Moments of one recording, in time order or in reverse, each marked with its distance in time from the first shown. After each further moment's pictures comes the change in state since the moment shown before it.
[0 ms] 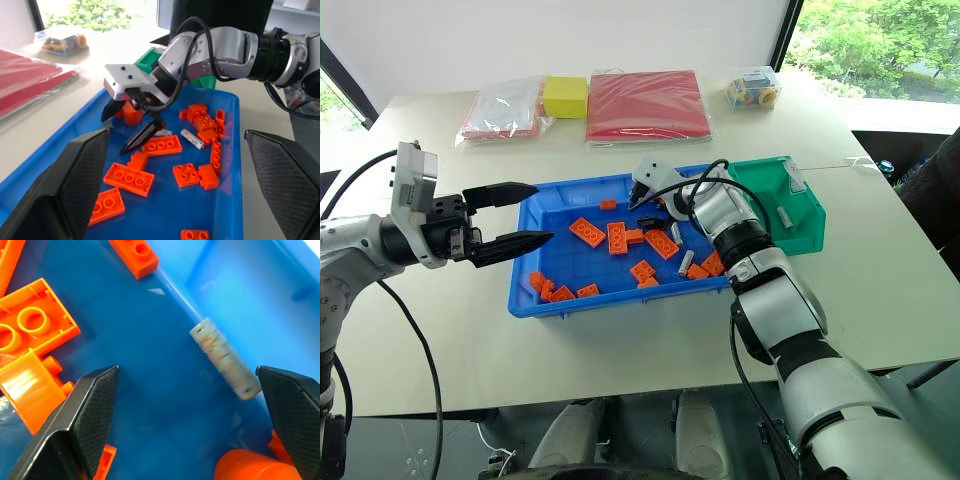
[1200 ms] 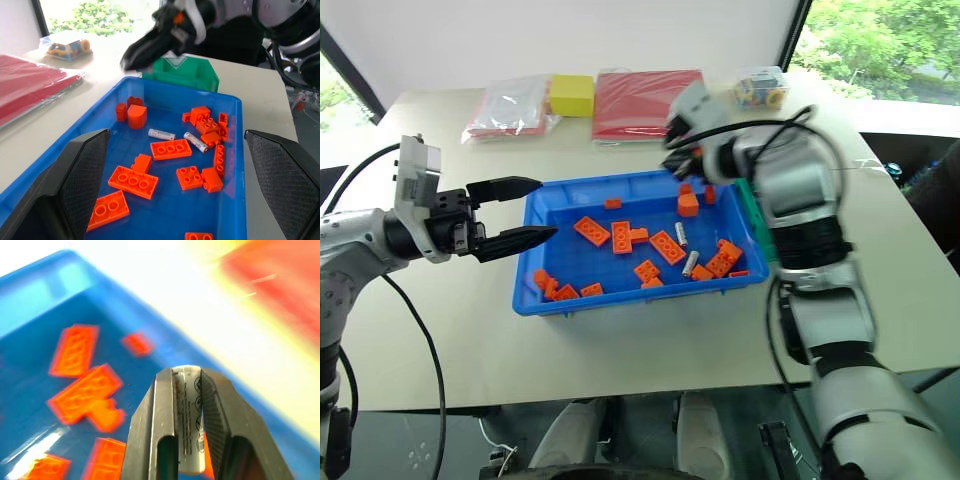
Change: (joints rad) left arm -0.046 -0.024 -0.036 0.012 0.010 -0.004 -0.007; right arm 0.136 -0.386 -0.302 -0.778 0.144 0.541 0.074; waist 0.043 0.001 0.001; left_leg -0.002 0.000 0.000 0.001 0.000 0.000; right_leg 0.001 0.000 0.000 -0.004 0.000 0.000
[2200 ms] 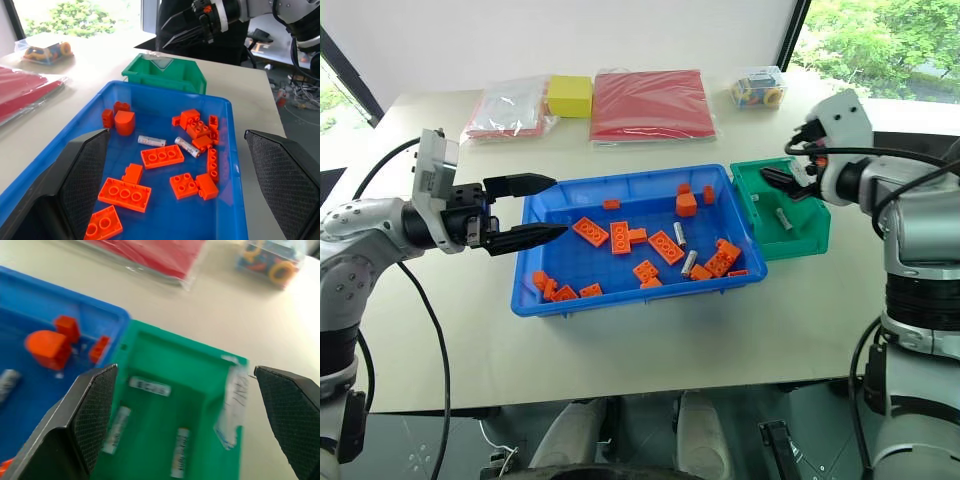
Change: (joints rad) left arm -0.082 -0.021 -0.060 0.083 0.050 -0.021 -0.074; right arm 0.213 -0.125 -0.150 -0.194 0.281 0.133 -0.182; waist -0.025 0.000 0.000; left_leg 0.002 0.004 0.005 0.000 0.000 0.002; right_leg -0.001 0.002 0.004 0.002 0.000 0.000
